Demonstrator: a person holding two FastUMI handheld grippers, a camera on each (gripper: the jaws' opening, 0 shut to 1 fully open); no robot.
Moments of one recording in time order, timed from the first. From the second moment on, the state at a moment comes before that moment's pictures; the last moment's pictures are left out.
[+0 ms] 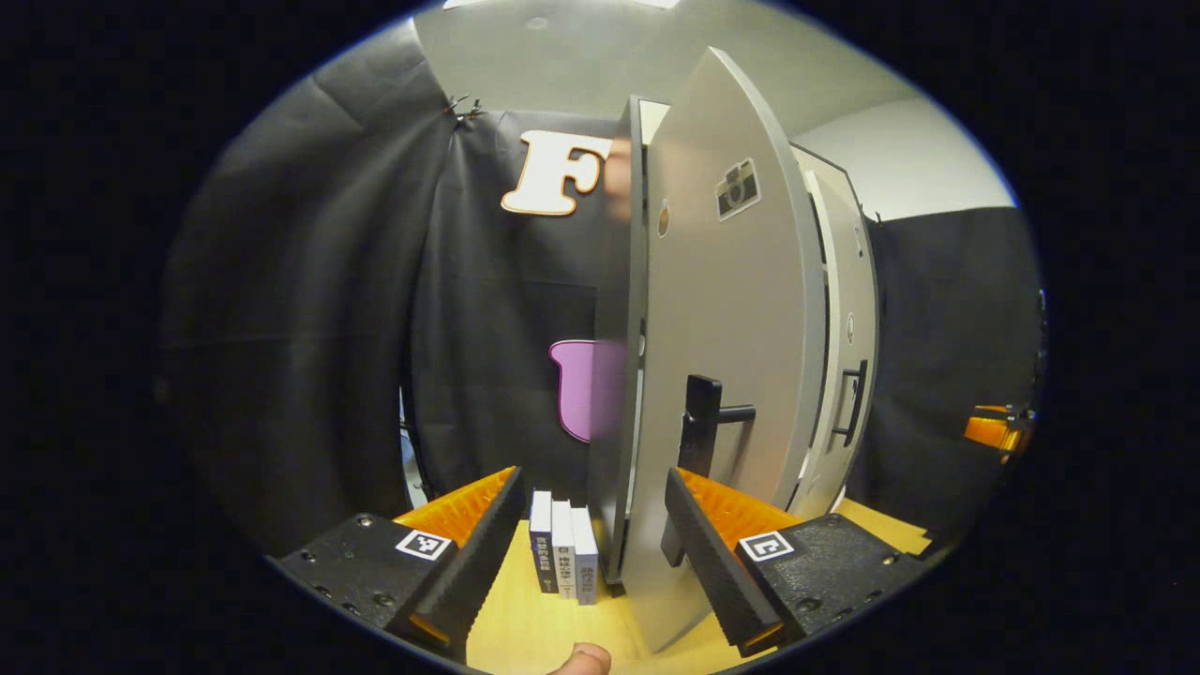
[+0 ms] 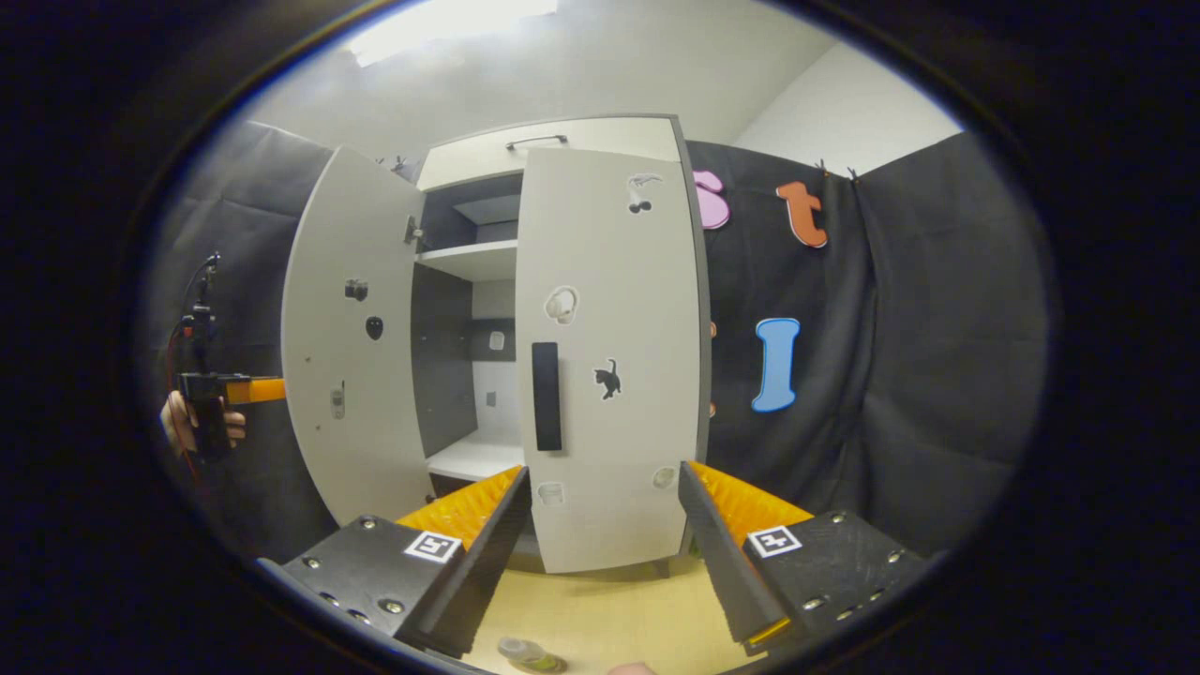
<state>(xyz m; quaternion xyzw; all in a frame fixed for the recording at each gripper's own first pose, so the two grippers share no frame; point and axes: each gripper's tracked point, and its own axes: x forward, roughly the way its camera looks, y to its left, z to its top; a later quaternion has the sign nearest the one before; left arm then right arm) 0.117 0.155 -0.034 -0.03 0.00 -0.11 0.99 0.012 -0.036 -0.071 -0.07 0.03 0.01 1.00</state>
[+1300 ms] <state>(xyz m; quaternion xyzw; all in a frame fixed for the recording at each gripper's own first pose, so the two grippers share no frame) 0.130 0.123 -0.027 -0.02 0.01 -0.17 0.99 0.014 -0.012 -0.075 -0.04 0.03 0.02 1.00</state>
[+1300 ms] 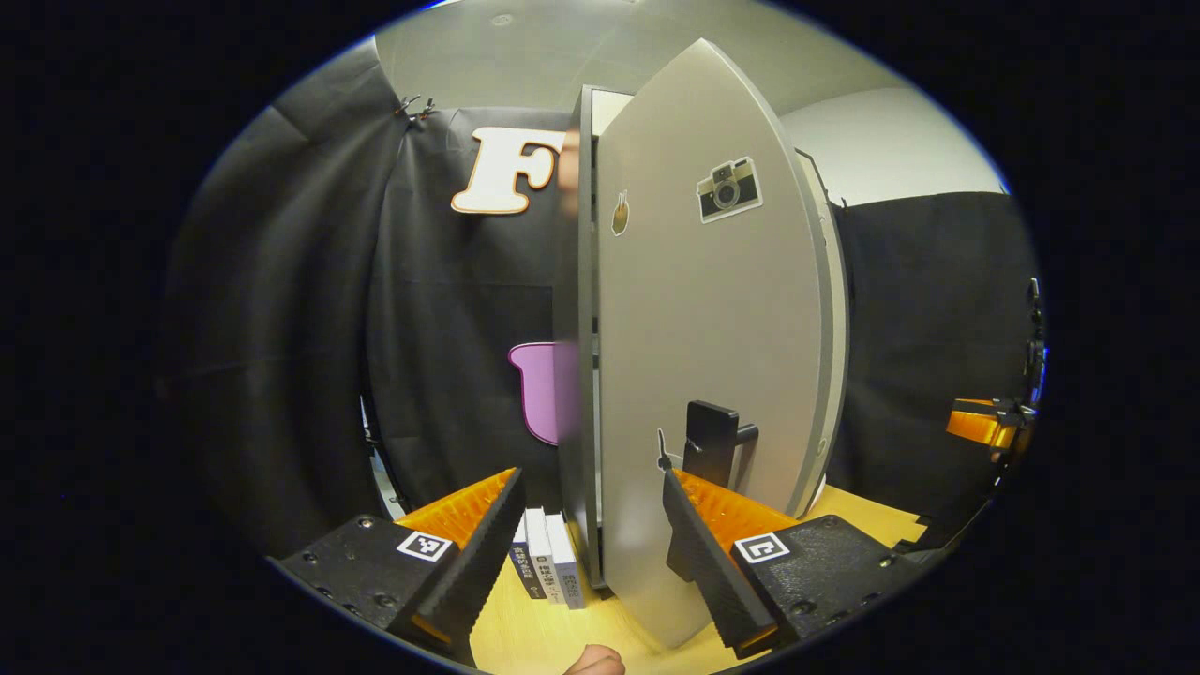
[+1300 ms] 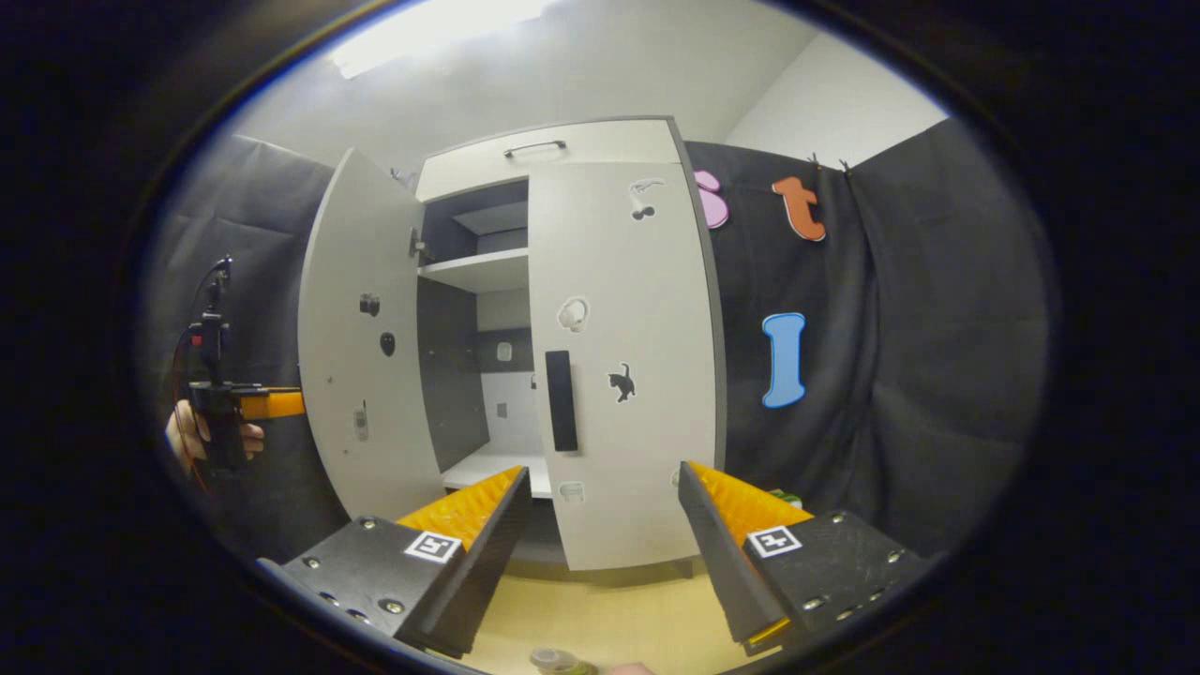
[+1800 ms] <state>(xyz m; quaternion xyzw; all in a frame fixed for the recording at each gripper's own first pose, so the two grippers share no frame) 0.135 0.118 -0.032 -0.03 0.02 -0.16 0.99 0.015 -0.004 -0.069 -0.06 0.03 0.03 1.00</state>
